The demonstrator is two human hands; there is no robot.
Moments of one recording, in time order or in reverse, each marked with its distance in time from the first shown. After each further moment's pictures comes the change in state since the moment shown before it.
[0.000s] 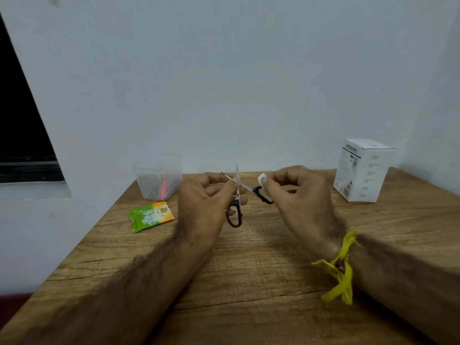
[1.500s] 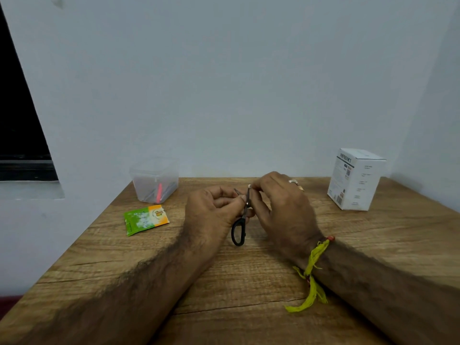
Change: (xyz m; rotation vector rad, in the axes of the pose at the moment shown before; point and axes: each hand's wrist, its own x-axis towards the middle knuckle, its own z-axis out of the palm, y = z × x) left_hand -0.004 -0.009 0.003 -0.061 -0.147 -0.011; right_hand 0.009 0.030 0.016 -0.551 -0.008 -0.585
